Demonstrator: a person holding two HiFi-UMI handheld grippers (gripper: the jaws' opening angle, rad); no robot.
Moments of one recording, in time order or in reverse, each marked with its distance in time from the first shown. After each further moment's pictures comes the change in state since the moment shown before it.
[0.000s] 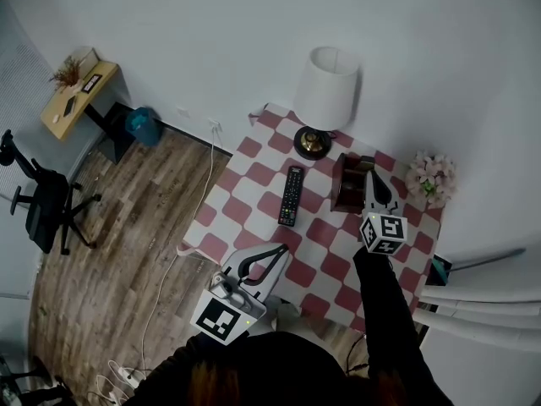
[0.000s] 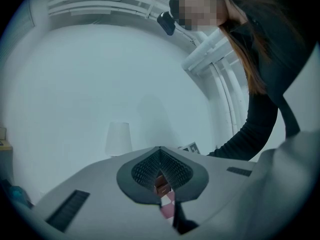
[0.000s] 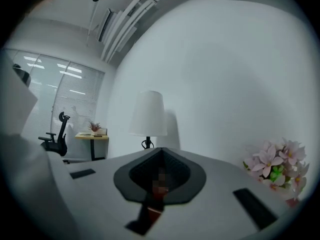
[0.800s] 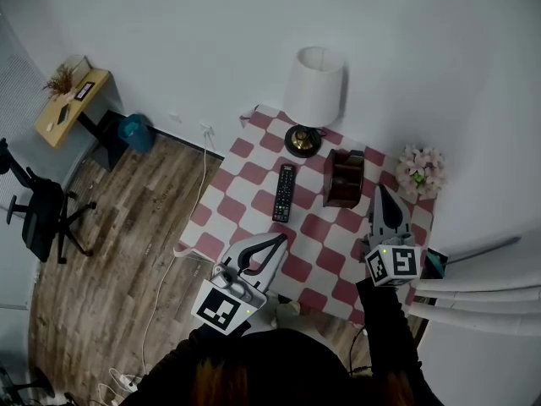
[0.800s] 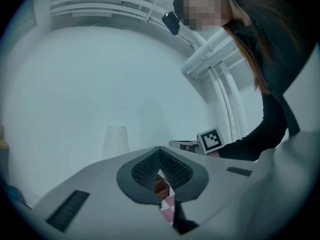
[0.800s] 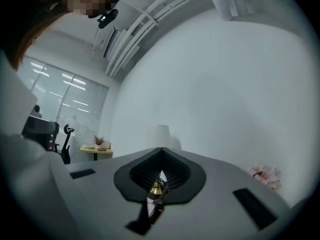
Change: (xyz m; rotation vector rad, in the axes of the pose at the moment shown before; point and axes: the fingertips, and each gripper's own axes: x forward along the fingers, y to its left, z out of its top) left arm 0.005 -0.003 0.008 -0.012 -0.045 -0.018; right arm -0.098 0.030 0.088 0.018 -0.146 0.019
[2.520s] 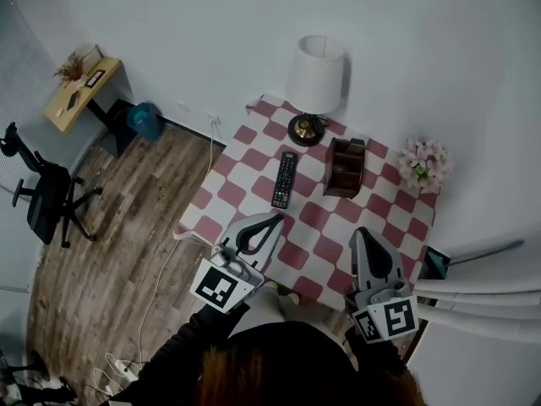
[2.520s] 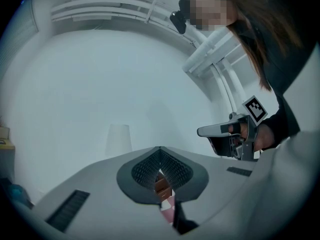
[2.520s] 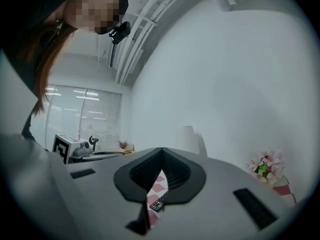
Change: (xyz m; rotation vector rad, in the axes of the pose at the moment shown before) left arm 0.006 -0.006 -0.008 0.009 -0.023 0.062; right arm -0.101 0.087 0.037 0.114 0.063 0.202
